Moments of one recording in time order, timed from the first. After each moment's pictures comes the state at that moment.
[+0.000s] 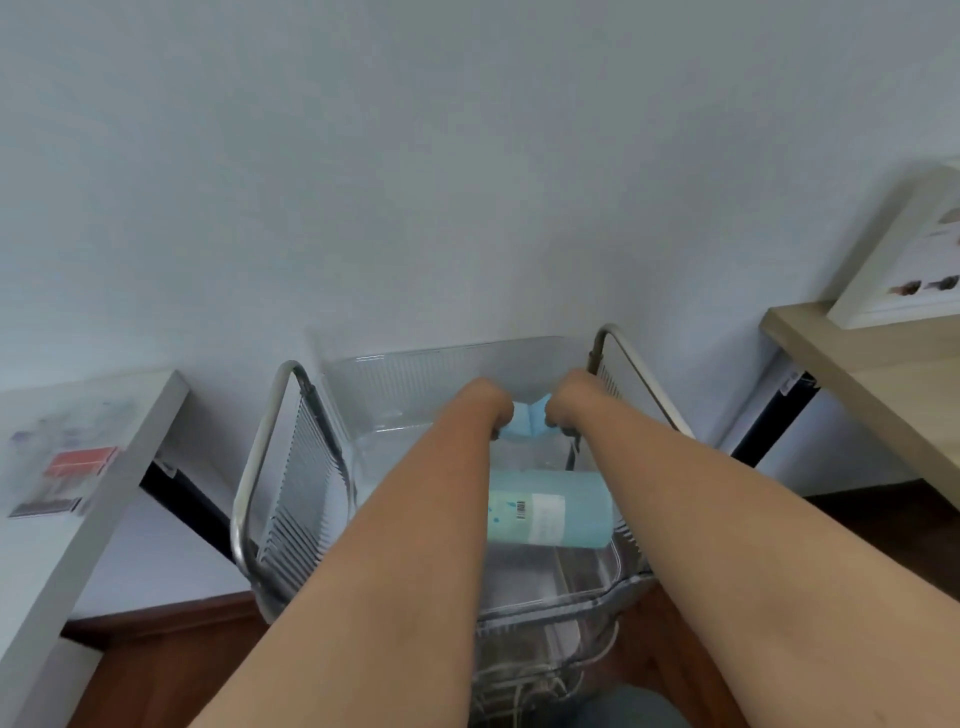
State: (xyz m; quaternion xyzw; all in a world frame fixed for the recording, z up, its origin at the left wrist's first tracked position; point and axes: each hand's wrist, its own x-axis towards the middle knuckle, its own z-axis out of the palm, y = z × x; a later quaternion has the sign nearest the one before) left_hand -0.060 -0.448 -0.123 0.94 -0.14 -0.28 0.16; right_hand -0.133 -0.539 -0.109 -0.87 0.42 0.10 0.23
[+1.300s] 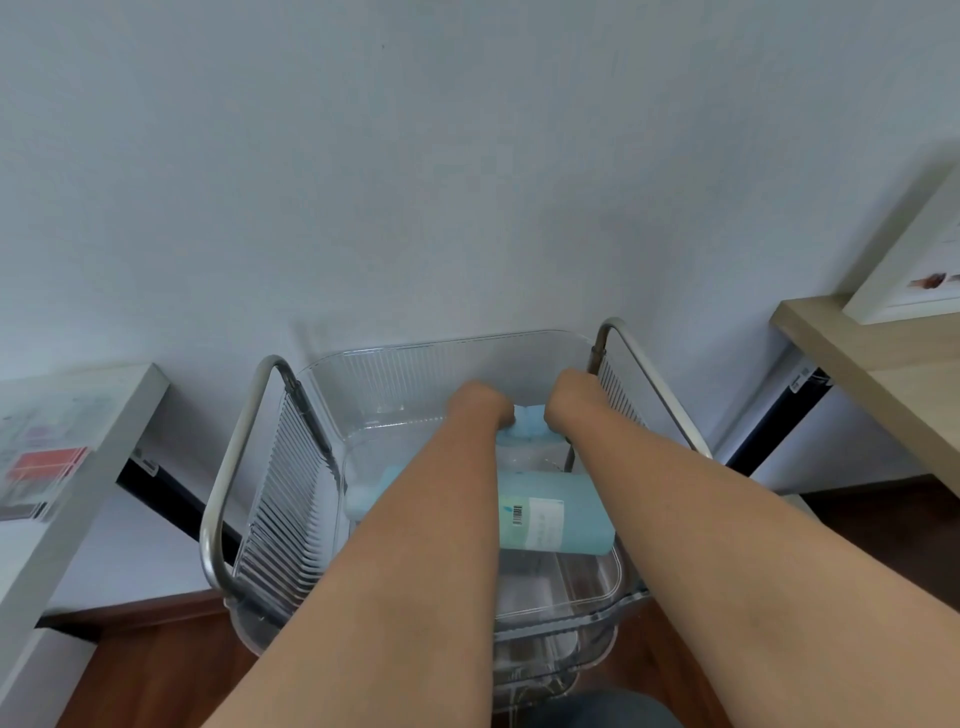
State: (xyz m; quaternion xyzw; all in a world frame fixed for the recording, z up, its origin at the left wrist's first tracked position) left_hand -0.059 -0.453 -0.148 0.92 -0.09 -0.29 0.24; right_hand -0.111 -0.554 -0.154 -0.91 0.39 0.06 0.15
